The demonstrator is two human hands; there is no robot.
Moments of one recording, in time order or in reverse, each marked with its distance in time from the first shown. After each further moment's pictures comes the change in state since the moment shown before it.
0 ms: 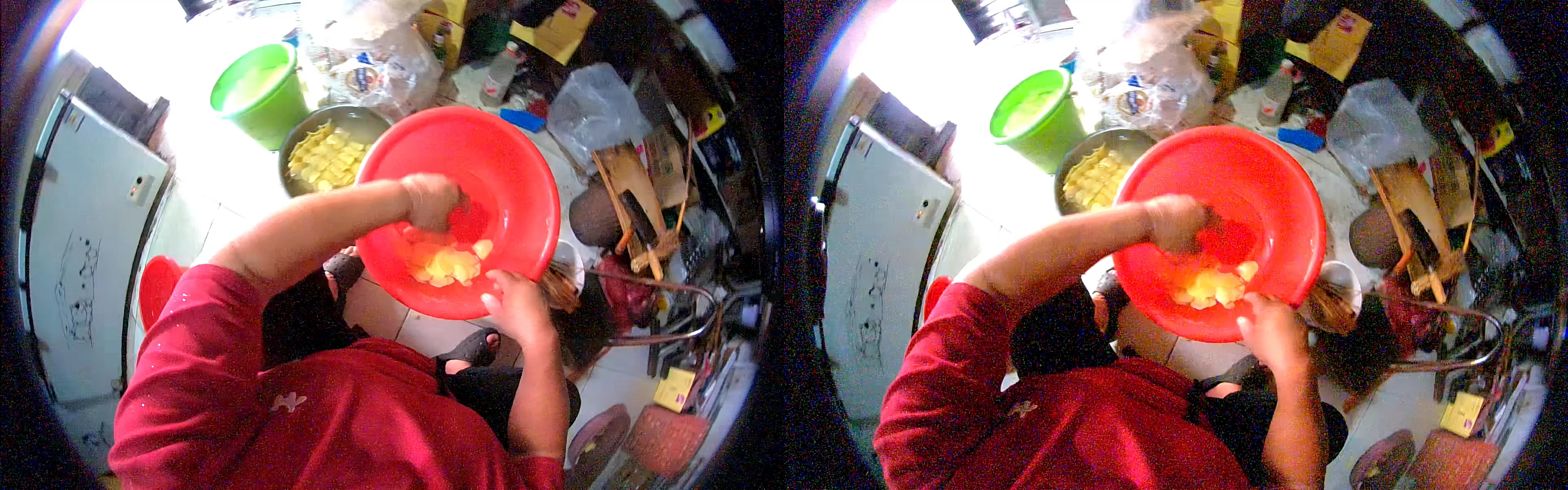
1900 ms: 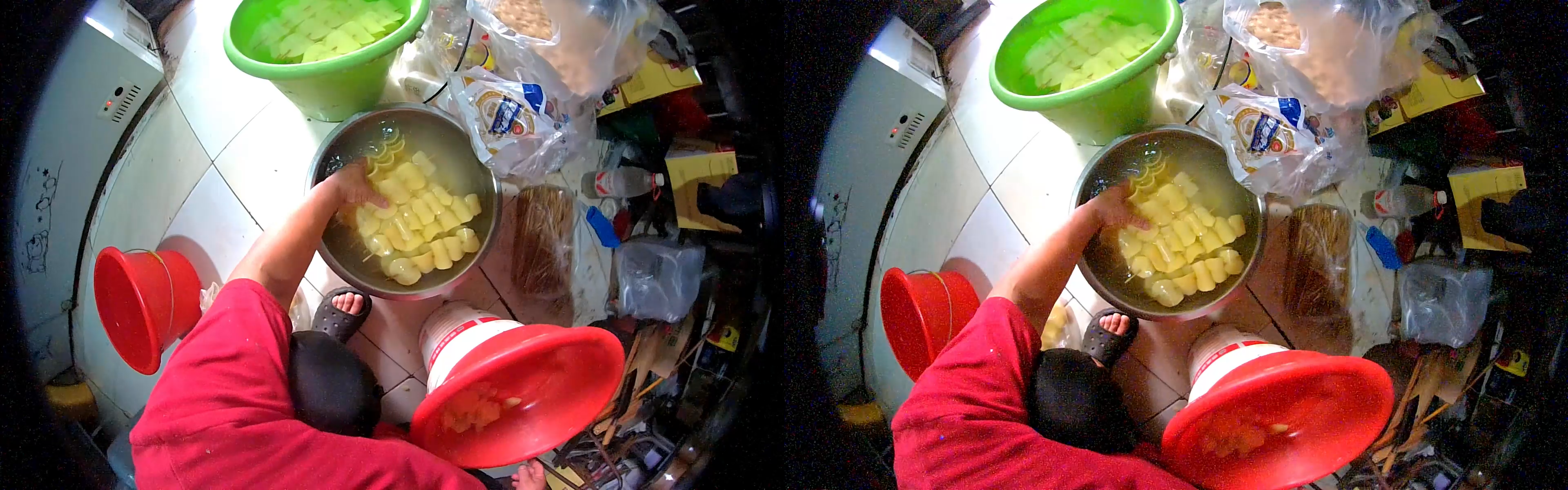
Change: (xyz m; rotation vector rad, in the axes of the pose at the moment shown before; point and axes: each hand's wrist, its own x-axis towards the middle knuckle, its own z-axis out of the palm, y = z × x) left_hand -0.089 -0.418 0.179 -1.094 0.590 -0.635; right_hand -0.072 0.141 0.000 0.571 0.190 0.814
